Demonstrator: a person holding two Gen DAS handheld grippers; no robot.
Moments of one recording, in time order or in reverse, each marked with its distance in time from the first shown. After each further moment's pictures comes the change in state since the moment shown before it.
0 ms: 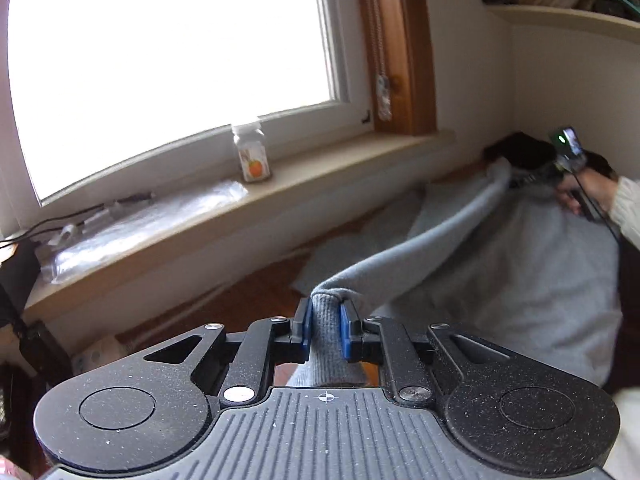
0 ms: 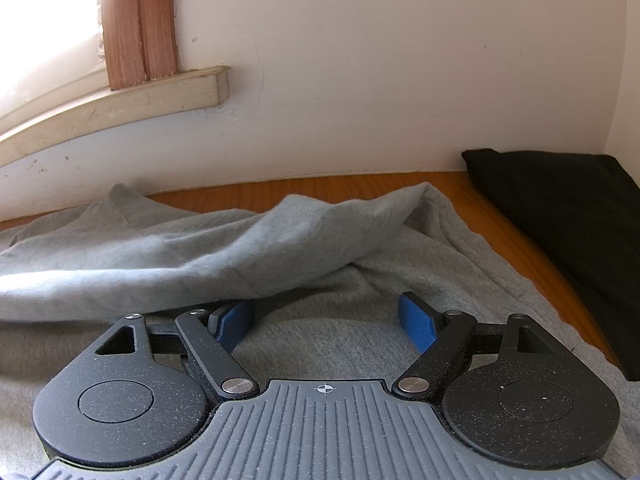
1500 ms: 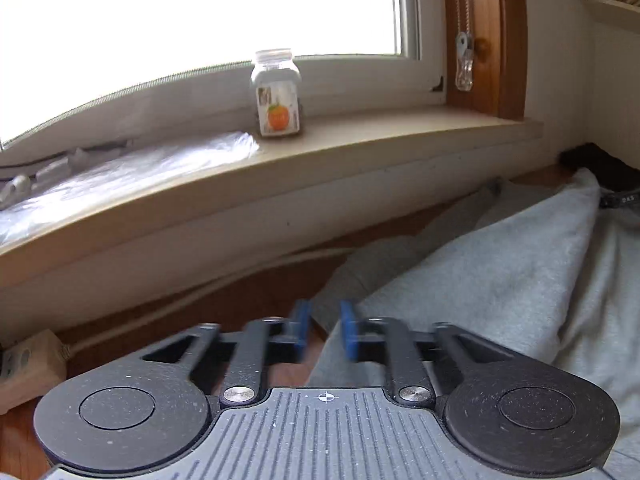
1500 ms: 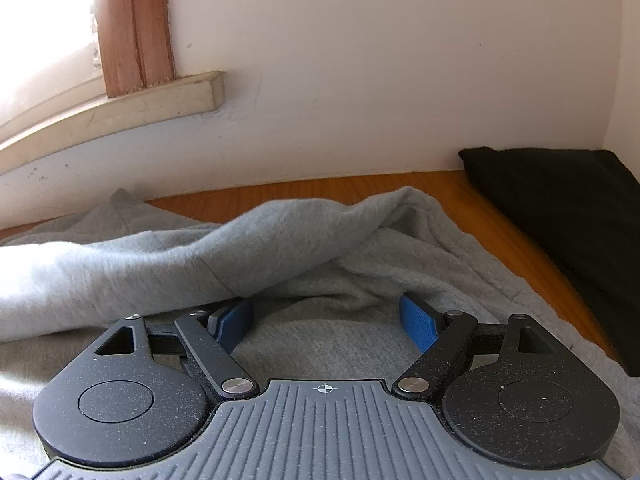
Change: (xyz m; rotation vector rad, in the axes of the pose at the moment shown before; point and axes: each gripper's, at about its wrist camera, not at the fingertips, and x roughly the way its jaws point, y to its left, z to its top) left arm 0.141 0.017 0.018 -0.138 0.028 0.133; right arm -0.005 -0.007 0.005 0.019 -0.002 0.012
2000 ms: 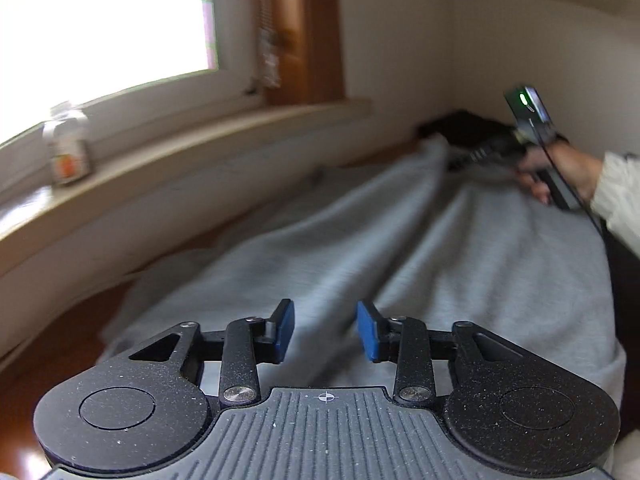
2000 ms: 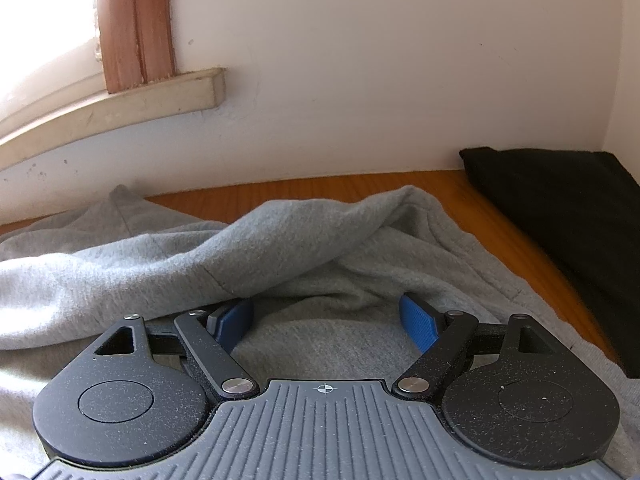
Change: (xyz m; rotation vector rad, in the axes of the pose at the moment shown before) left arm -0.006 -0.128 -0.004 0.214 0.004 -0.288; right arm 0.000 0.000 0.001 -0.009 0.004 -0.004
